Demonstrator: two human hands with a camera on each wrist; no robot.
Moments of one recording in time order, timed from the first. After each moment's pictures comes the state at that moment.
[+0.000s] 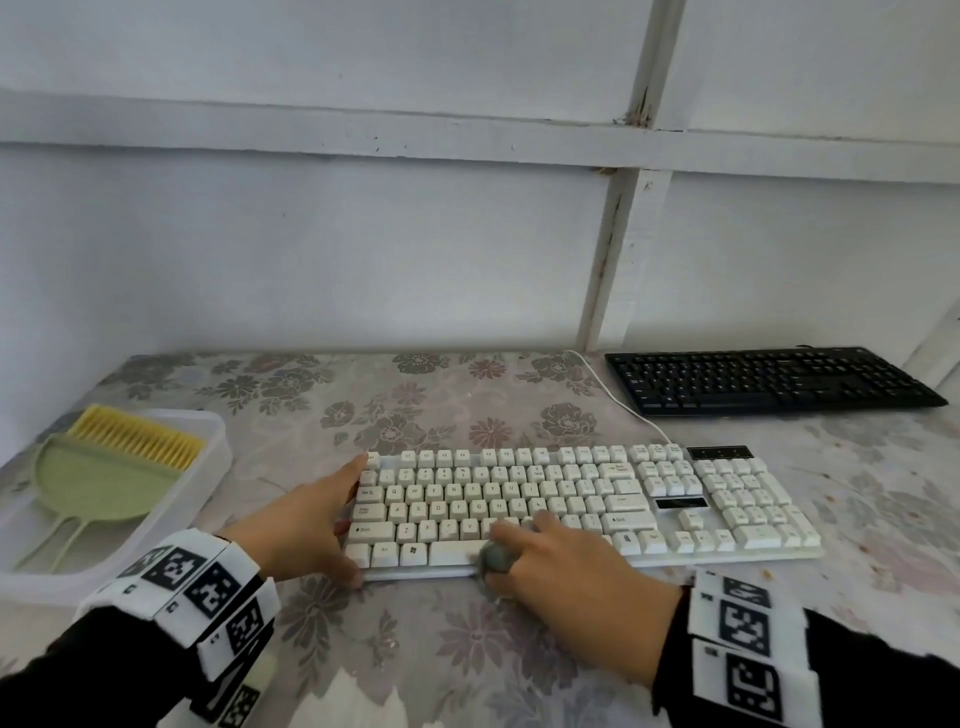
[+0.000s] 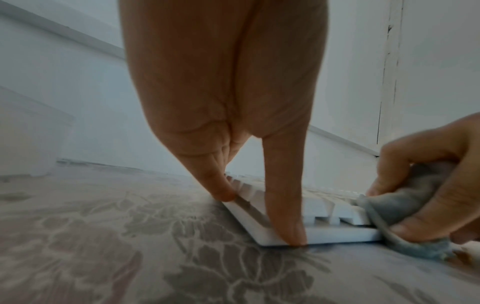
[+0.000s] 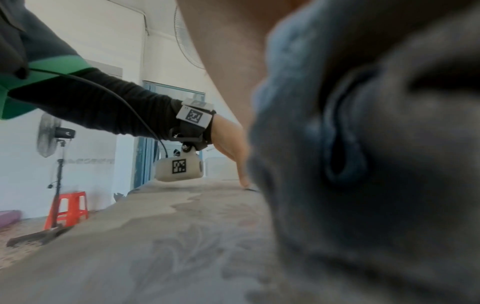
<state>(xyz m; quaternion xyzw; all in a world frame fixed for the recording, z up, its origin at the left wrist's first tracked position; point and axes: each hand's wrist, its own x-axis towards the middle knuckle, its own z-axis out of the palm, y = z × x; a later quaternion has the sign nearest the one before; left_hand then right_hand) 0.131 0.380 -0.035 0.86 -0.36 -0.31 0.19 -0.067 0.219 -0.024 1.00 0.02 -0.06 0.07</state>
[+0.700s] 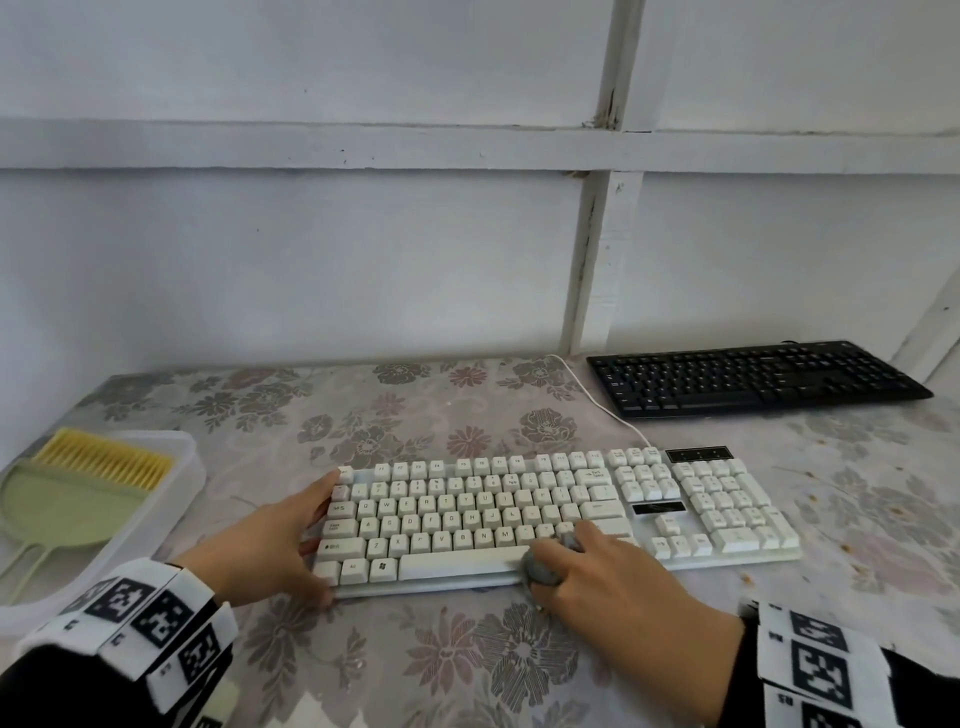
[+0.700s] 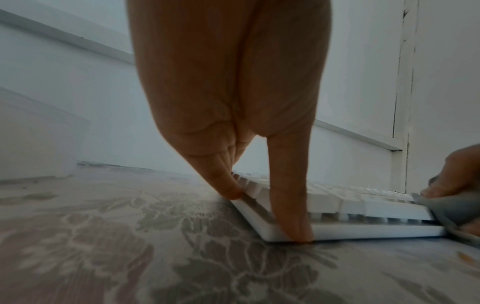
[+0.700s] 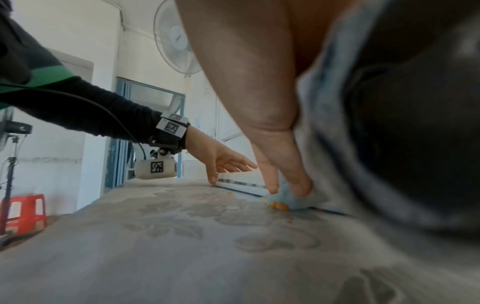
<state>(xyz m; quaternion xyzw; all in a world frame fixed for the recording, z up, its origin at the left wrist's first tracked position) 0.133 0.381 -0.039 0.86 -0.32 -0.34 0.22 -0.108 0.172 -0.047 0.99 0.04 0.02 0.12</state>
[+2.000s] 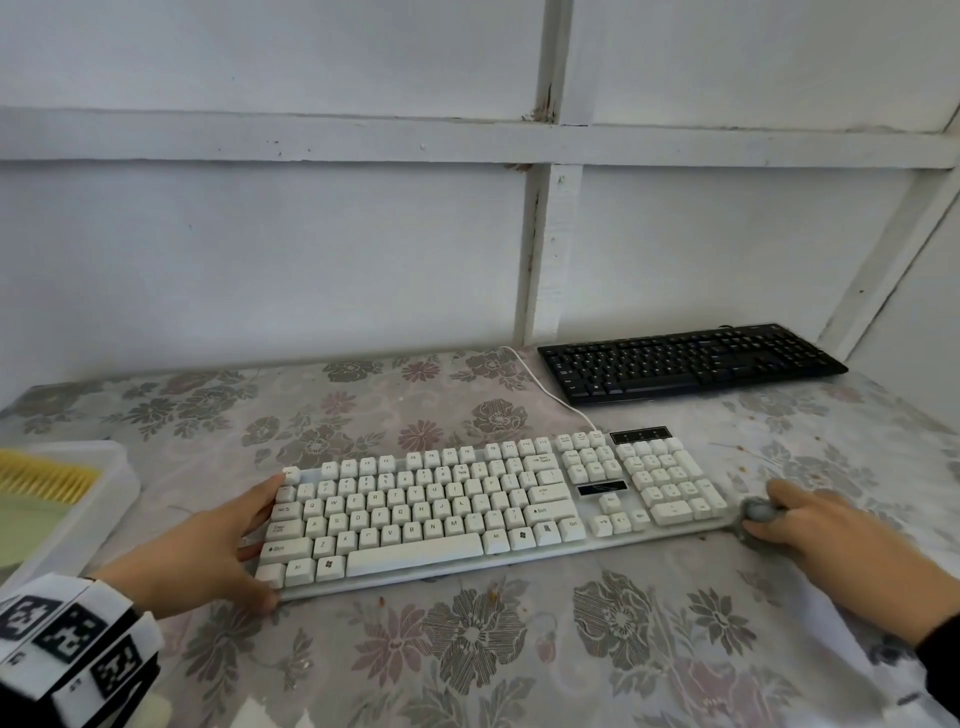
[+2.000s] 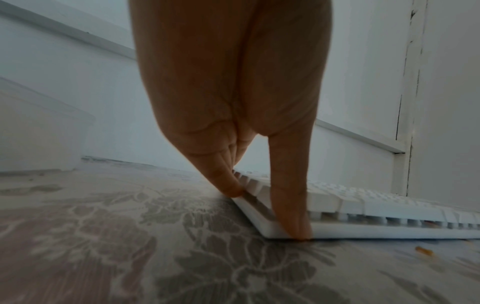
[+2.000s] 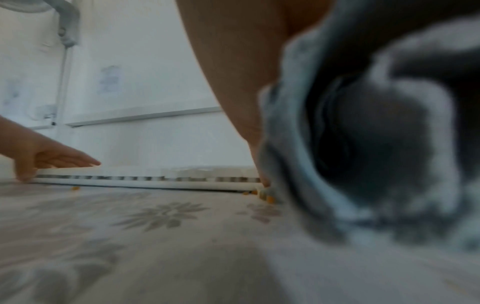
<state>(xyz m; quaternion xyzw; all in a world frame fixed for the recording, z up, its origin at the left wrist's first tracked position) 0.140 0.381 -0.048 0.84 -0.30 -0.37 0.27 -0.258 0.008 -0.057 0.95 -0.26 -0.01 0.15</state>
